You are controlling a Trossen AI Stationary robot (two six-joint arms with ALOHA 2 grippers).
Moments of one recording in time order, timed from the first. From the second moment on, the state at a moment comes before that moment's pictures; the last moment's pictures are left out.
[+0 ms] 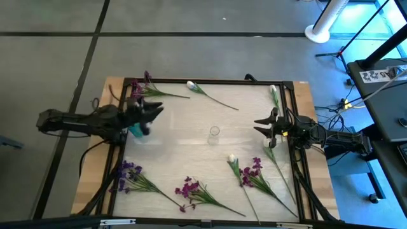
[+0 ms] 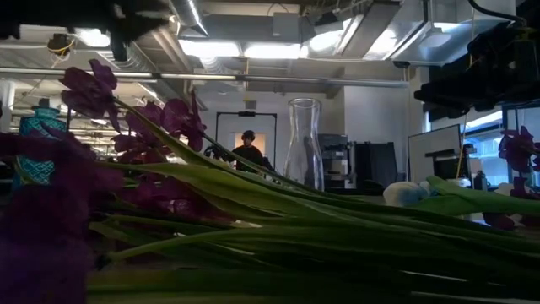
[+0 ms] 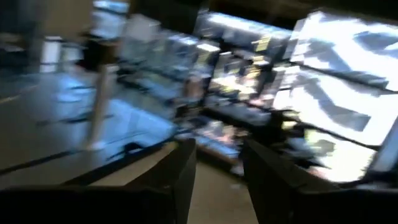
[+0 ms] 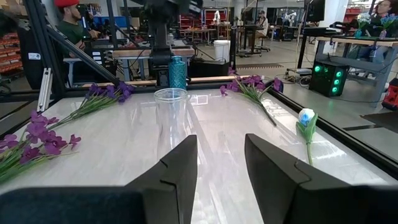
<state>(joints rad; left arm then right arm) 0.00 0.53 0.32 0.34 -0.48 -0.26 -0.13 0.06 0.01 0.03 0.01 -0.01</state>
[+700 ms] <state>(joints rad) 0.52 1.05 0.65 -0.30 -0.55 -0.83 -0.13 0.06 0.01 0.03 0.01 -0.01</state>
